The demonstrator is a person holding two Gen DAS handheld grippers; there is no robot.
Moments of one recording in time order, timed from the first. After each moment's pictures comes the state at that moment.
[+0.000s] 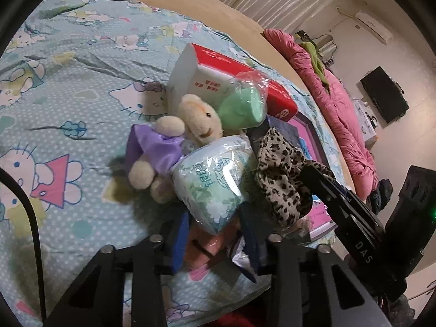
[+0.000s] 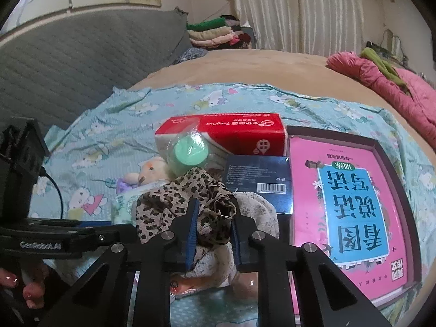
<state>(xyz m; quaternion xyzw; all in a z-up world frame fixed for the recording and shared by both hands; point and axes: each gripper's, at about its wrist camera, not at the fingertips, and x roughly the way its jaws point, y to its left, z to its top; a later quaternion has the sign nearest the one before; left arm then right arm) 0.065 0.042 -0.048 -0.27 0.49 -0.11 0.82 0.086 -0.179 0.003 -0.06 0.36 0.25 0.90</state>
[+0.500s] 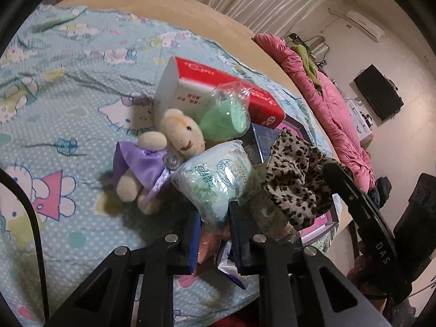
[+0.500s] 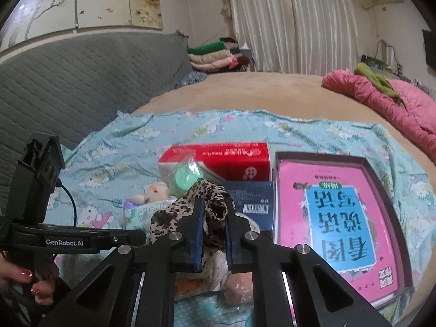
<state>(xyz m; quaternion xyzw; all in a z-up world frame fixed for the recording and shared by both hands) 0.067 0.034 -0.032 -0.25 0.47 -0.12 0.84 0.070 -0.197 0.032 -0.04 0.30 0.25 0.92</state>
